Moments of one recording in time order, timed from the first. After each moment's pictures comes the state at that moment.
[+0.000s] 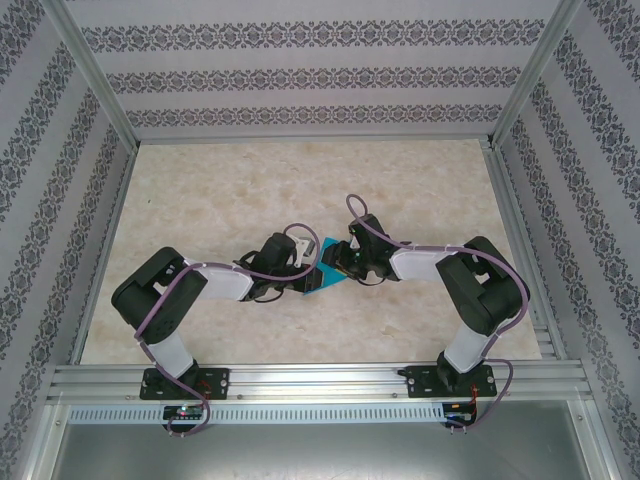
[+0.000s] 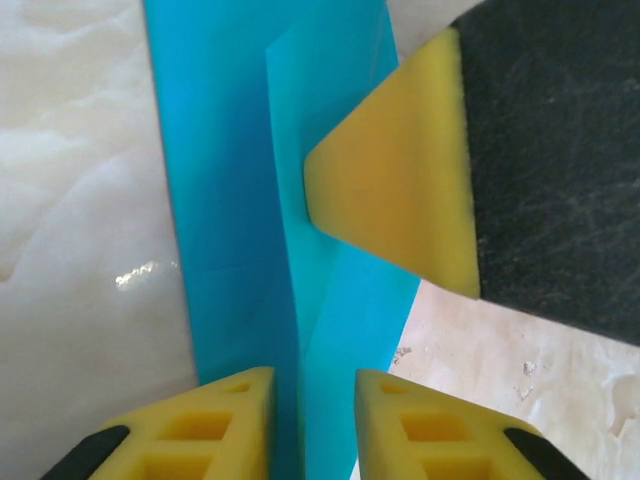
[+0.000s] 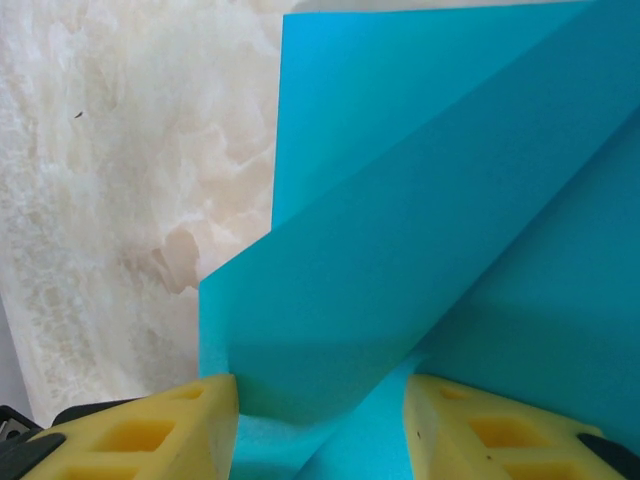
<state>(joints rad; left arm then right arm) -0.70 1.71 0.68 0.26 0.36 -0.56 0.57 1.72 0.77 0.06 -0.36 0.92</state>
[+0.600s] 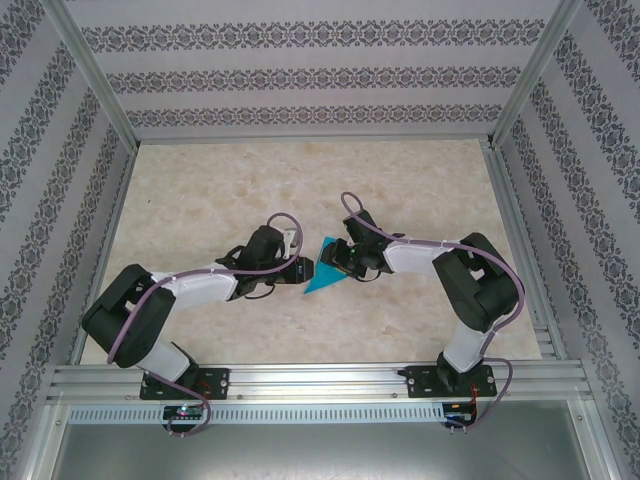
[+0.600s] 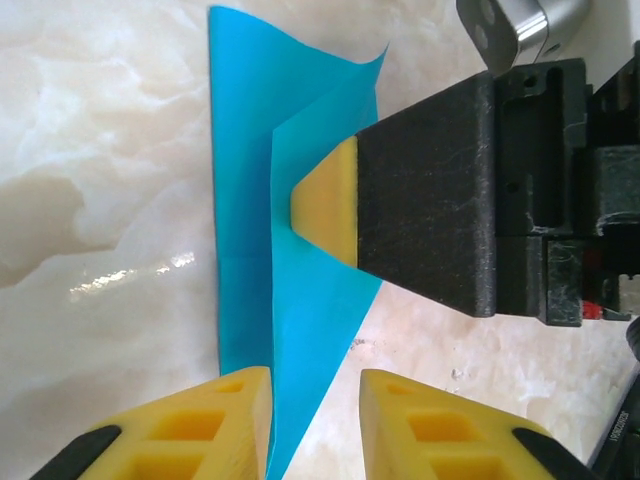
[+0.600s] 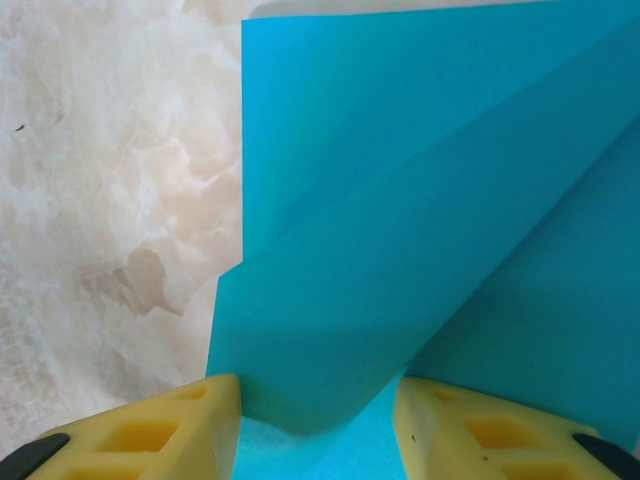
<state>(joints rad) -0.65 1.53 0.67 0.13 0.35 -0.68 0.59 1.76 0.87 -0.10 -0.30 0.91</state>
